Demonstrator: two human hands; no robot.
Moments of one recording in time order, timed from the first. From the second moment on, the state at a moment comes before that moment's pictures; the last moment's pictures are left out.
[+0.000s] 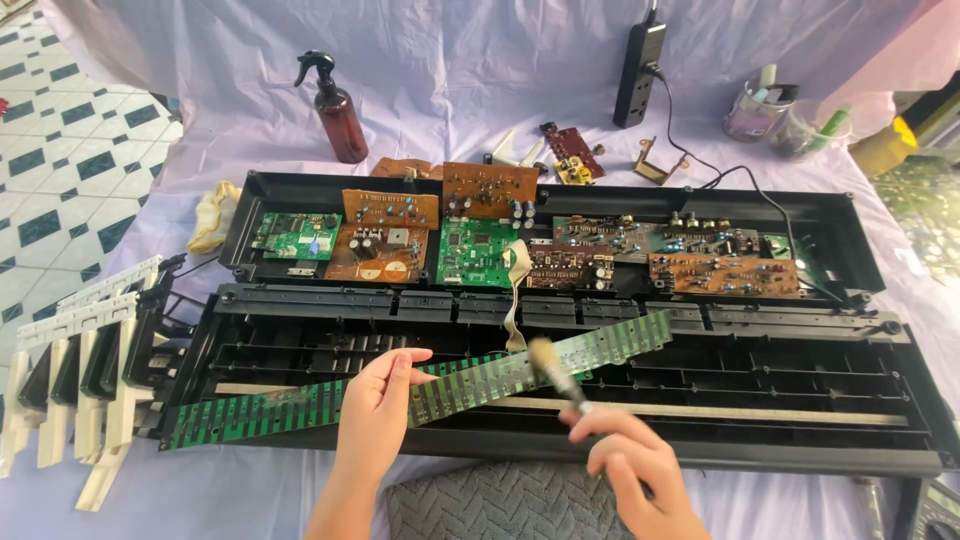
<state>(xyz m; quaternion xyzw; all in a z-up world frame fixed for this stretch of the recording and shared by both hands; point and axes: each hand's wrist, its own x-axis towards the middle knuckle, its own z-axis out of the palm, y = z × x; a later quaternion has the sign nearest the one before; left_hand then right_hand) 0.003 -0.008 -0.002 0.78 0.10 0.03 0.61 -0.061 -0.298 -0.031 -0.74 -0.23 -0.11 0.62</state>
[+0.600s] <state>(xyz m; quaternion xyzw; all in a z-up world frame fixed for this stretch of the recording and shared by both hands) 0.004 -0.009 -0.003 0.80 0.12 0.02 0.59 -0.053 -0.301 -0.059 -0.58 -0.19 -0.15 0.77</state>
